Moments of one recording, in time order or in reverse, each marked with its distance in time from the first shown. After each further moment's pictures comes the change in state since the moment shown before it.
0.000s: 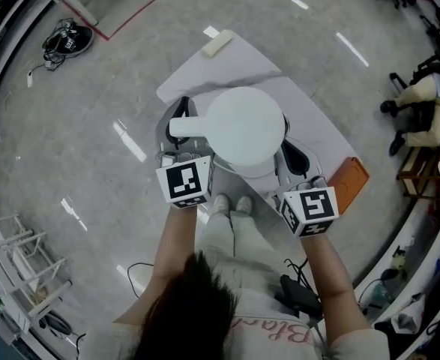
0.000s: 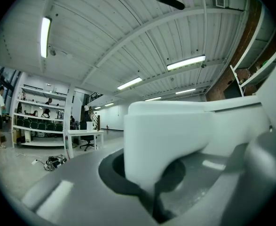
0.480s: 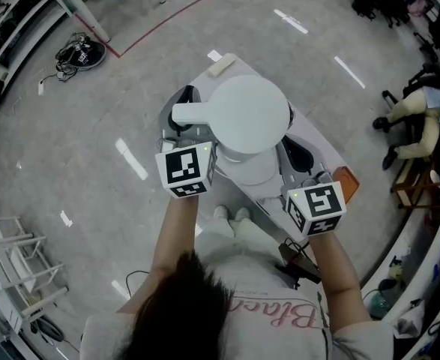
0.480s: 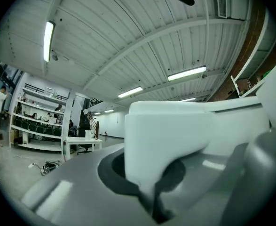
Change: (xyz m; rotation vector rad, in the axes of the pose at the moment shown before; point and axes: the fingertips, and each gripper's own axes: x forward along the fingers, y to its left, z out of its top) left arm -0.025 0.002 0.113 -0.022 -0.082 -0.003; right arm -0.063 0.025 0.088 -0.117 -0.048 0.047
